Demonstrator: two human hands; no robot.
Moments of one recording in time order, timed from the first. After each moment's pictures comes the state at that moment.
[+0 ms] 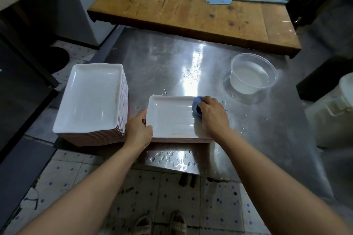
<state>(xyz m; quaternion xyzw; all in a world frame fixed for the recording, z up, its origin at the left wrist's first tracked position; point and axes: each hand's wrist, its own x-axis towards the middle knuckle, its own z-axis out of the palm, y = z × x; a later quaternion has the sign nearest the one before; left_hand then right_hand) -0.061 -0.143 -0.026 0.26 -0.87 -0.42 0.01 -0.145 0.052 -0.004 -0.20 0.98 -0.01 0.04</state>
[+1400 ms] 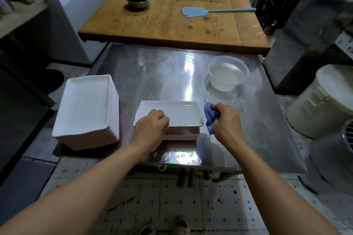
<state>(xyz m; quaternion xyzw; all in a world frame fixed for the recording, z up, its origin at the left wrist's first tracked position) -0.045 -0.092 0.014 -0.12 -0.98 -0.12 0.08 -0.076 0.120 0.050 0.00 0.94 -0.34 -0.05</state>
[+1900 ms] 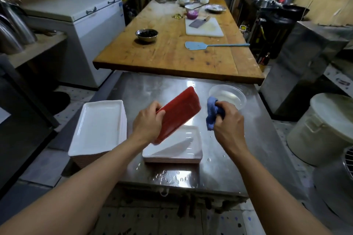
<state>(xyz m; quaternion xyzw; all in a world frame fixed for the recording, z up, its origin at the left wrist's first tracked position) -0.076 -0.111 0.096 0.06 -0.92 -0.36 0.13 -0.080 0.094 0.124 -0.03 0.89 -0.42 -0.19</state>
